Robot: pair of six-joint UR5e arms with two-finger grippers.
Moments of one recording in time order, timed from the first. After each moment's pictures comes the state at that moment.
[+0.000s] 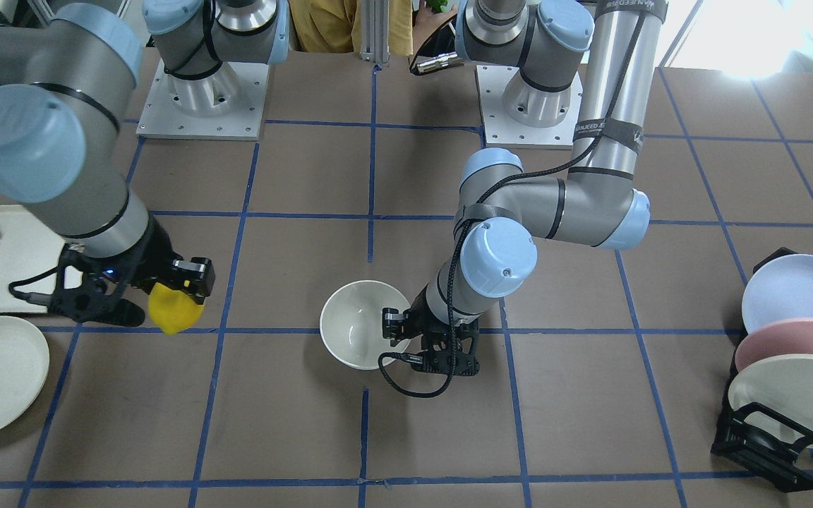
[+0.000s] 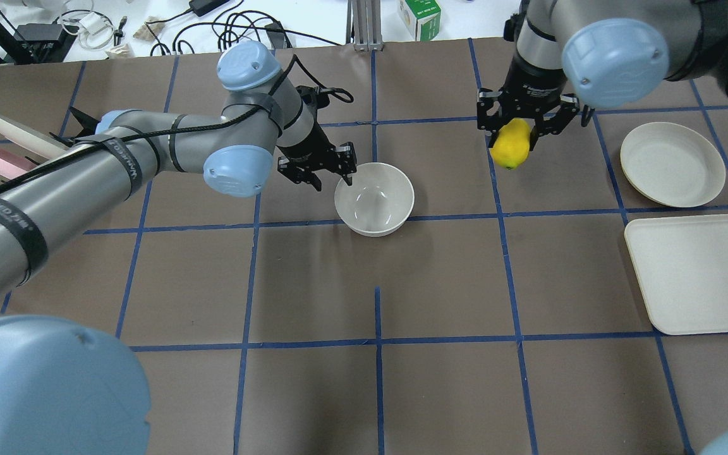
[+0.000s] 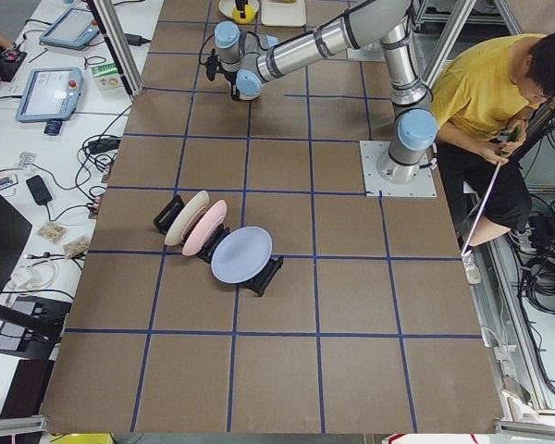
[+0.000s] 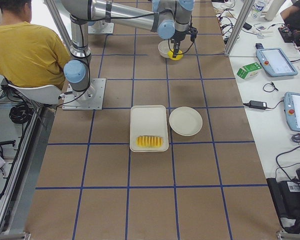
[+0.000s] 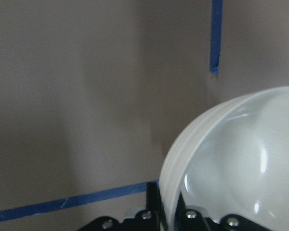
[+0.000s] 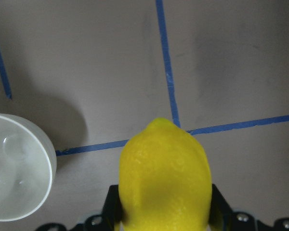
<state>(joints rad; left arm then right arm) -1.70 -2.04 -1.65 -0.99 1.32 -0.16 1.64 -1.29 1.53 -1.77 -1.56 0.21</state>
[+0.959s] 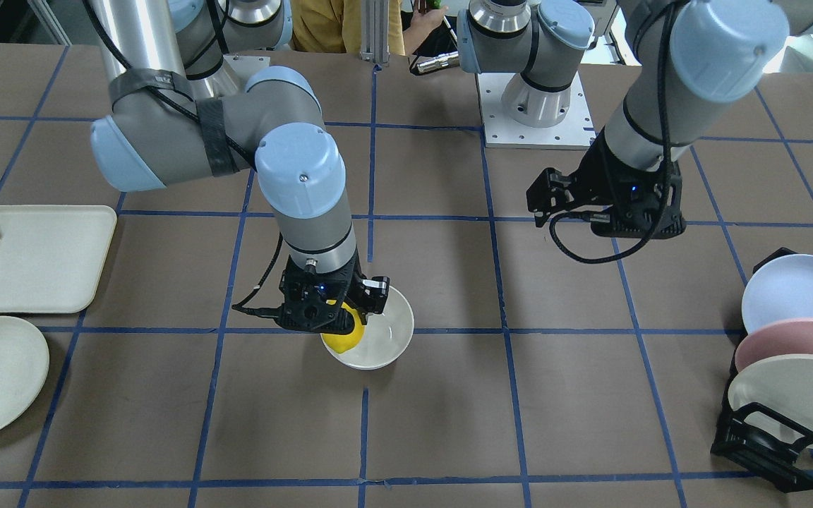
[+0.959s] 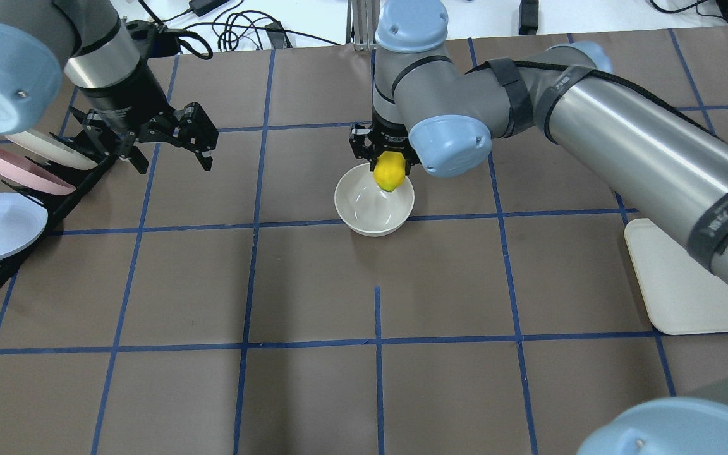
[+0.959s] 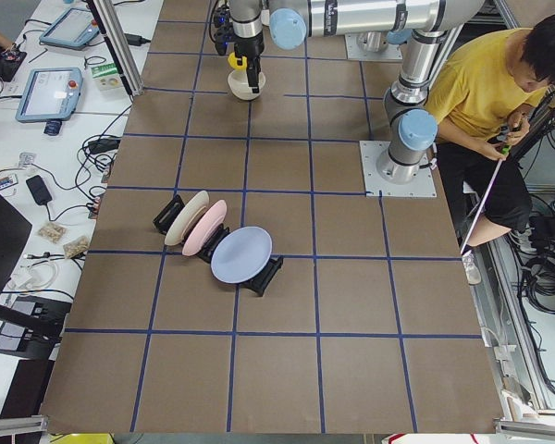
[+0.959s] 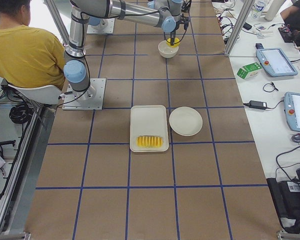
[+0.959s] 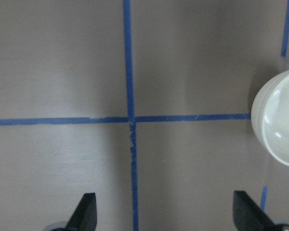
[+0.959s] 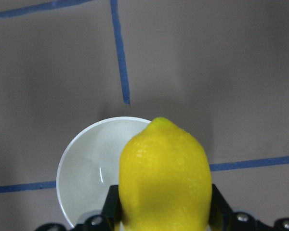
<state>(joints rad) -1.52 -1.65 -1.54 -1.63 1.56 0.07 1.89 -1.13 1.53 -2.05 -1.51 0.44</state>
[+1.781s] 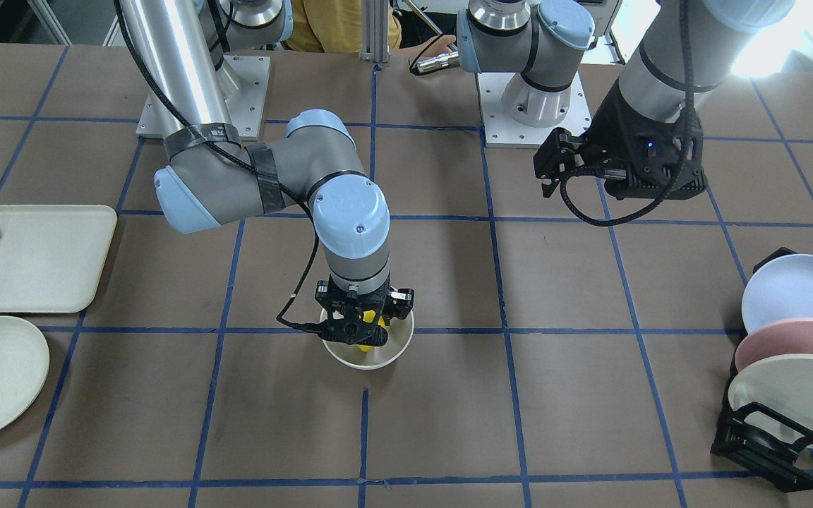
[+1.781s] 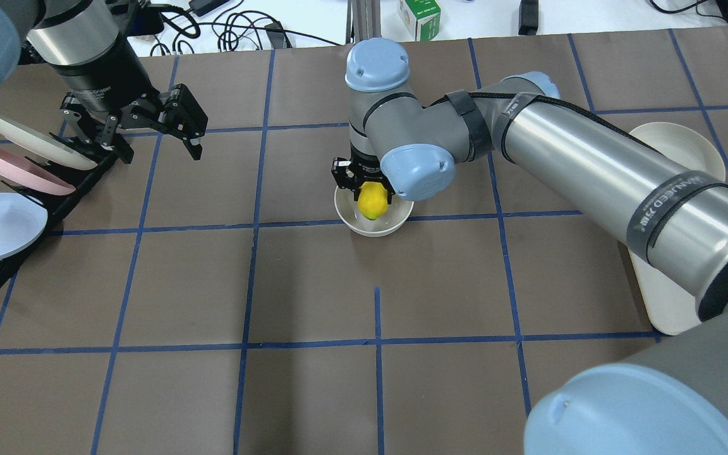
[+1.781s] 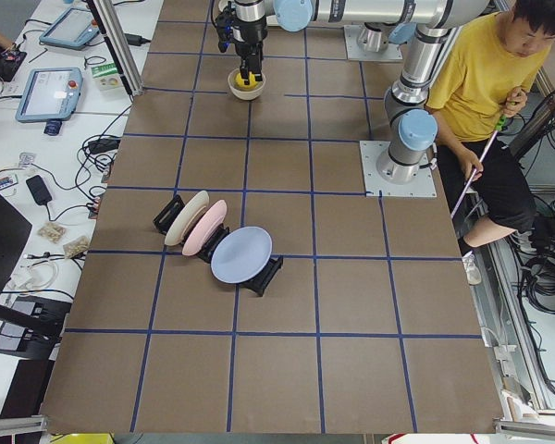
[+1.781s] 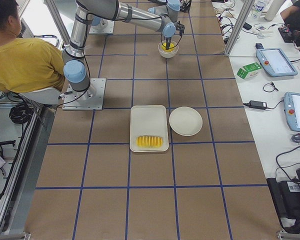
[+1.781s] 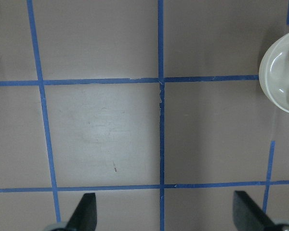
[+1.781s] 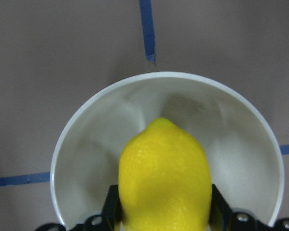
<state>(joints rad) -1.52 -1.63 -1.49 -1.68 1.56 0.05 1.94 -1.04 1.54 -2.06 -1.51 0.49</state>
